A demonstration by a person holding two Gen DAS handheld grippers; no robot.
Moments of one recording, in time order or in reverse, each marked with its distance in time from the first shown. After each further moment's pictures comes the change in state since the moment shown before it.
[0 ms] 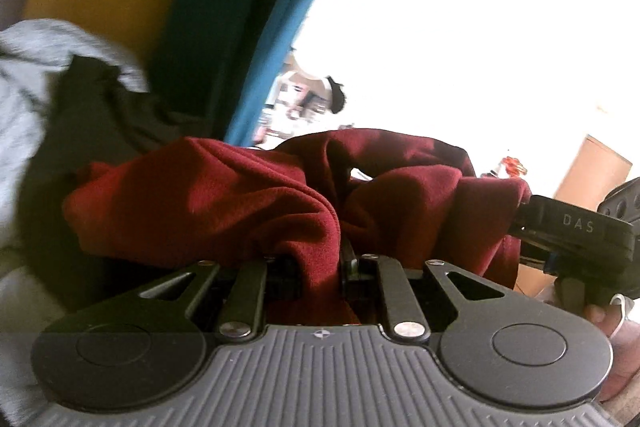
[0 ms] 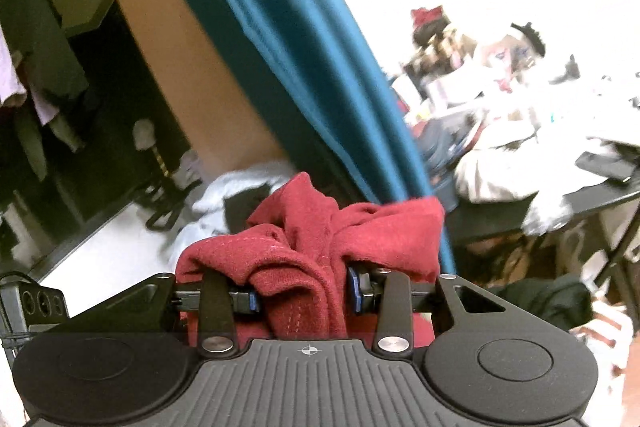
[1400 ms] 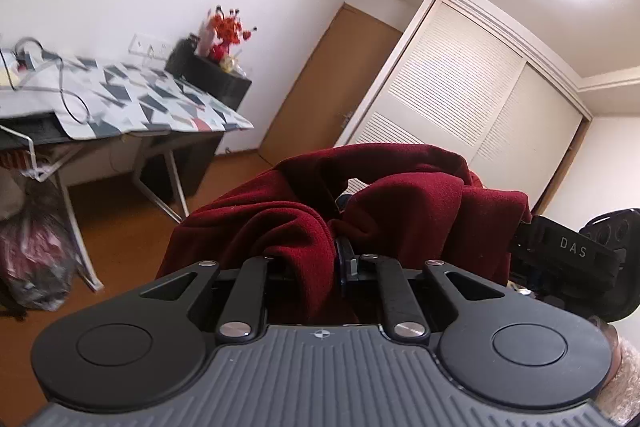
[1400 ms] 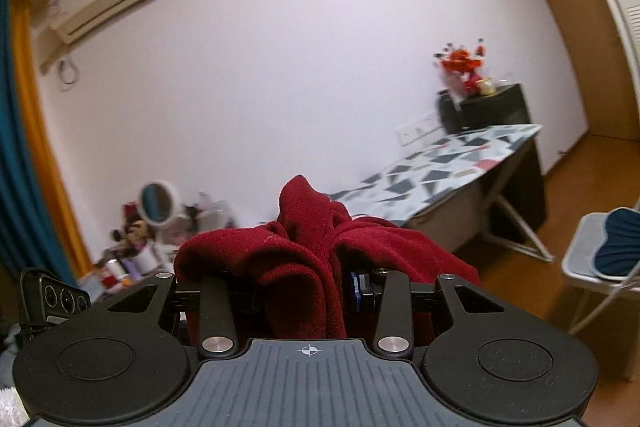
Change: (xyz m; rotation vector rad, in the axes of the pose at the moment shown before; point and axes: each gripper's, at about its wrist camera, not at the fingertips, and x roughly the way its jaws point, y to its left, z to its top) left arm 0.289 -0.519 -0.183 0.189 0.338 -0.752; right arm -0.589 -0.370 -0.018 0.170 -0.446 -0.618
